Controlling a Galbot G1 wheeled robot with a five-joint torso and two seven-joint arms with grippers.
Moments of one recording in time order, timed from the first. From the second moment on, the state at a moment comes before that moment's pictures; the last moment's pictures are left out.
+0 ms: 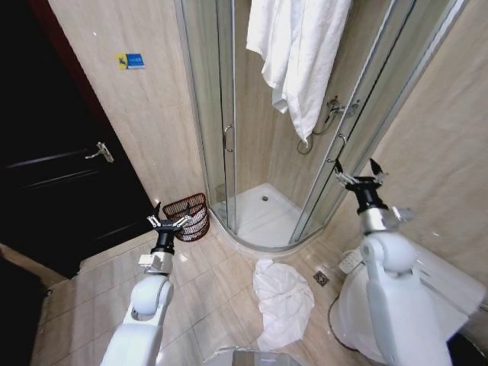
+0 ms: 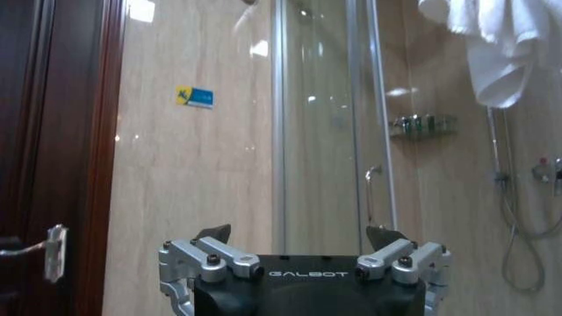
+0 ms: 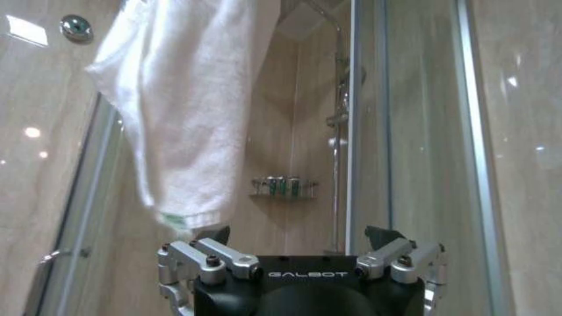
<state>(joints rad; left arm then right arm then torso) 1.38 -1.39 -0.61 -2.00 -0.15 -0.17 -0.06 -0.87 1.21 0.67 1.87 0.32 -0.10 -0.06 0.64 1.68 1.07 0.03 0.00</state>
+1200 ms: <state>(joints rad) 1.38 -1.37 -0.61 -1.93 -0.14 -0.18 -0.06 0.25 1.22 0.15 1.36 0.40 -0.23 0.08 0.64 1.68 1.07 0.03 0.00</state>
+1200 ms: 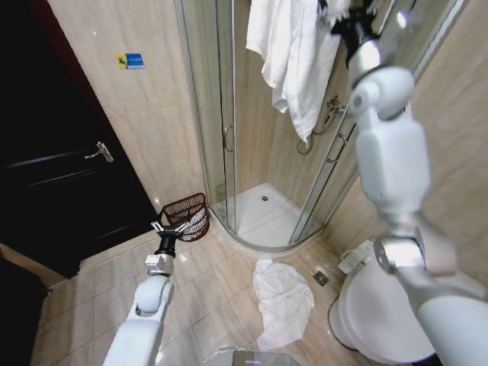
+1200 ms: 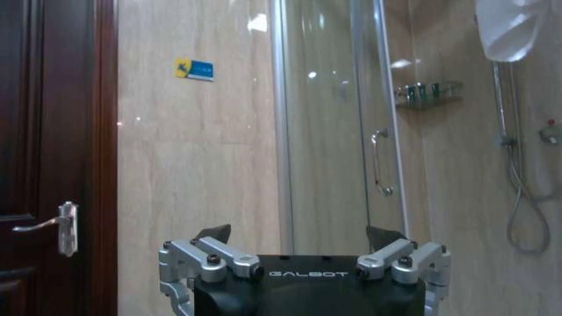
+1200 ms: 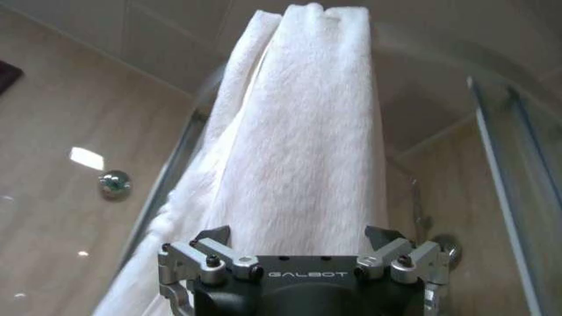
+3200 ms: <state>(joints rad) 1.45 -1.38 -0.63 -1.98 -0.14 -0.23 -0.08 0.11 1.13 0.10 1.53 0.61 -0.31 0.15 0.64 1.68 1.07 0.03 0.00</state>
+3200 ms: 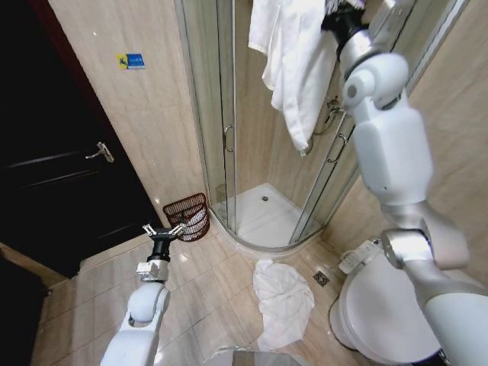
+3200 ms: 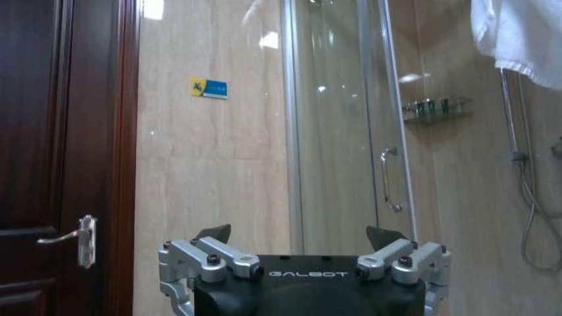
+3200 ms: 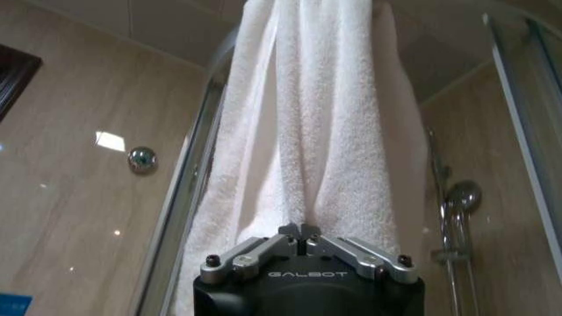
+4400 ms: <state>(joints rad) 1.49 -1.42 -0.62 -1.98 -0.10 -0.26 -0.07 -0.84 1.09 0.43 1.98 0.47 -0.24 0.05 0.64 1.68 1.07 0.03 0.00</state>
